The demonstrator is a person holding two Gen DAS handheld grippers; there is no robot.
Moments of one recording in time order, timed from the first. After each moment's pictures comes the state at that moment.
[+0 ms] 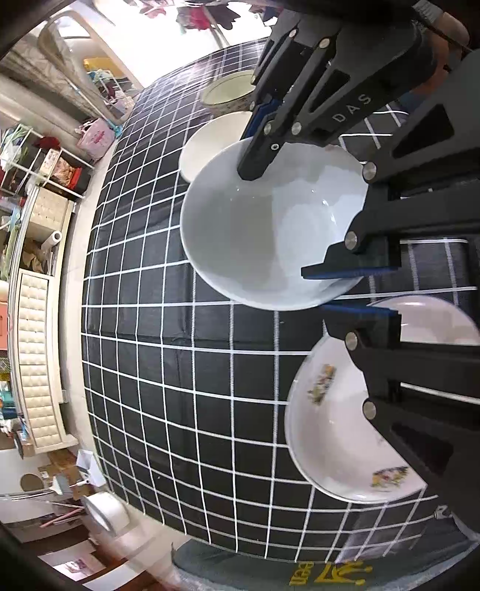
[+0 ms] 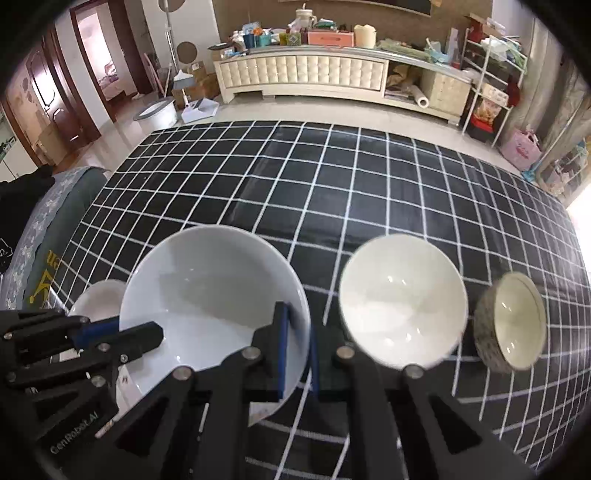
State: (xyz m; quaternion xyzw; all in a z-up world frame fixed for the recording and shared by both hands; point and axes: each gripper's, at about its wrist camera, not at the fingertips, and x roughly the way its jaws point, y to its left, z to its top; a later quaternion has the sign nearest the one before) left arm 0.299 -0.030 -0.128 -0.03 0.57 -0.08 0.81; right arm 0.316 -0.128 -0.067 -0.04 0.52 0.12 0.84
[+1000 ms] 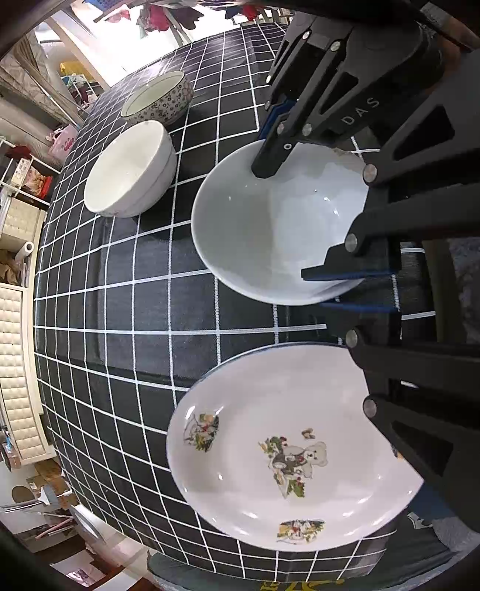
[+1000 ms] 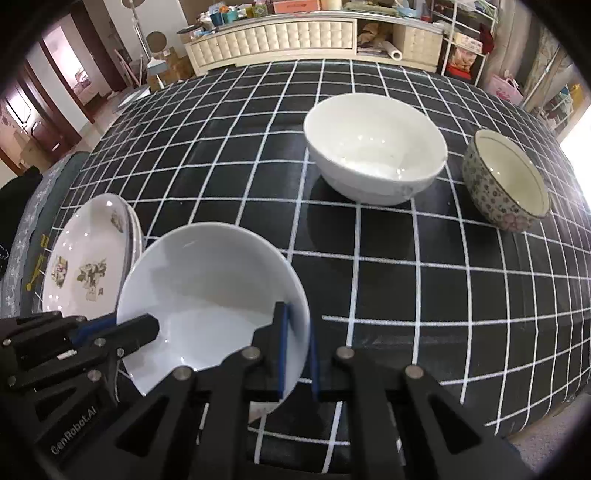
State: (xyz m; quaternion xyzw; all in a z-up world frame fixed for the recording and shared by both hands) left arm 0.240 -0.054 -0.180 -0.02 0.61 -0.09 0.79; right arm 0.249 -0.147 -0.122 0.01 0.58 0.09 0.81
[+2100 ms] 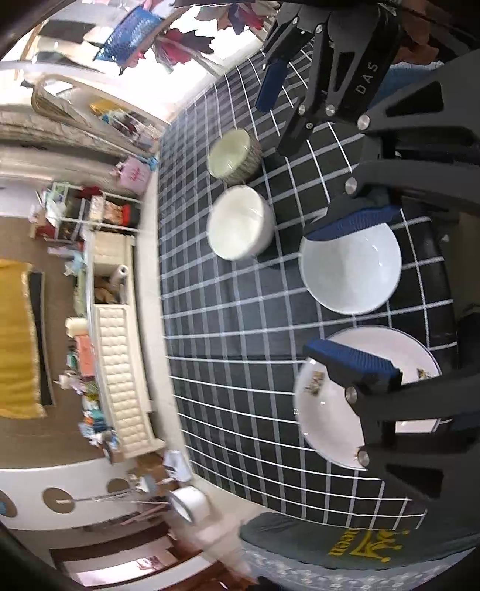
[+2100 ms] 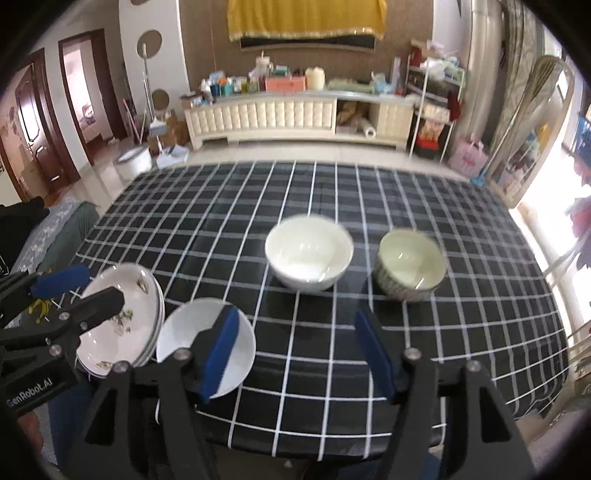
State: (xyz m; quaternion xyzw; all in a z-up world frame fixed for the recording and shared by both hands) left arm 0.194 -0.067 -0.048 0.03 0.42 -0.12 0.90; right arm 0.208 -0.185 0.001 -0.02 0.44 0.06 0.90
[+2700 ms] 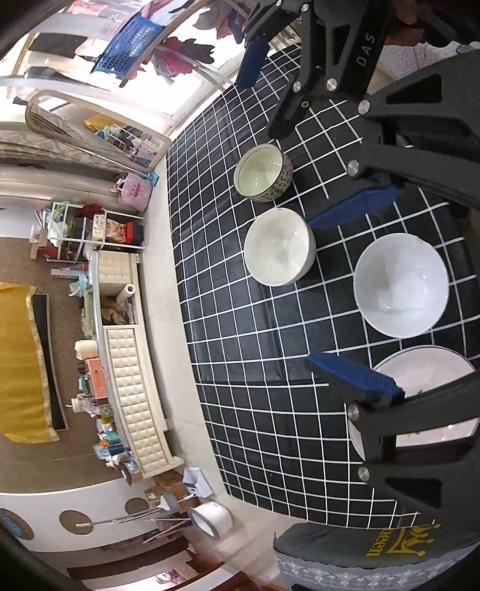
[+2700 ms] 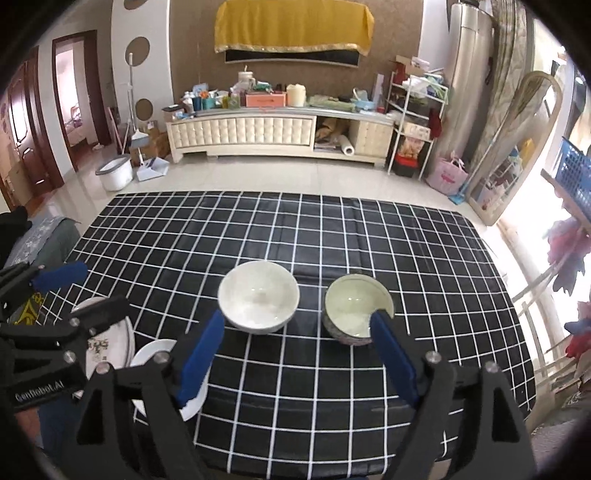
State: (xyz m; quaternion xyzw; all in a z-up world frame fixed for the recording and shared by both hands) left arm 0.251 -0.098 -0.035 0.05 0.43 -0.14 0.89; right arm 0.247 -0.219 0.033 -0.04 0.43 0.02 0.90
